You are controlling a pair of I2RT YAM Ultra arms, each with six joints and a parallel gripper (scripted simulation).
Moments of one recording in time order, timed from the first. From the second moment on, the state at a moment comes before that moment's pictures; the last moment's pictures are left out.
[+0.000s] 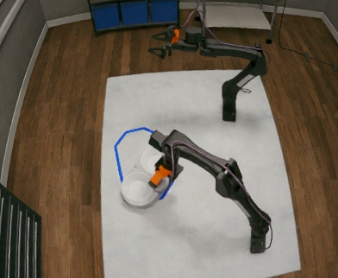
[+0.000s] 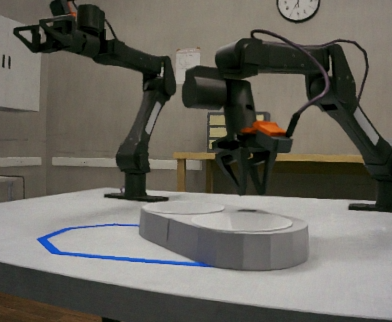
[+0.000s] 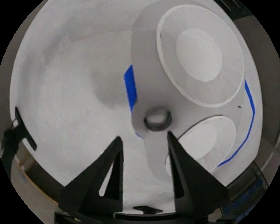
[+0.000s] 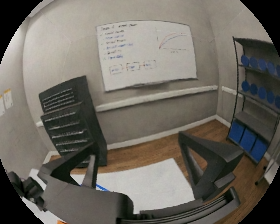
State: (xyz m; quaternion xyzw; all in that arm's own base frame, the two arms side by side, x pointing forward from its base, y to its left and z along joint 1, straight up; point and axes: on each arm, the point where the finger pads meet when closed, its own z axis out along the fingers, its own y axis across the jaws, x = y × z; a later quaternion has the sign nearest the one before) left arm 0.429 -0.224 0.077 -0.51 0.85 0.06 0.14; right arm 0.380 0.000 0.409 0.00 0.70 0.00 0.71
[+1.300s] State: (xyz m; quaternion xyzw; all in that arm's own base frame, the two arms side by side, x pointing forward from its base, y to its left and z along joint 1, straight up) left arm 0.451 -0.205 0.128 -0.46 0.87 -0.01 0.16; right arm 0.385 0.005 0.408 0.00 0.71 0.00 0.71
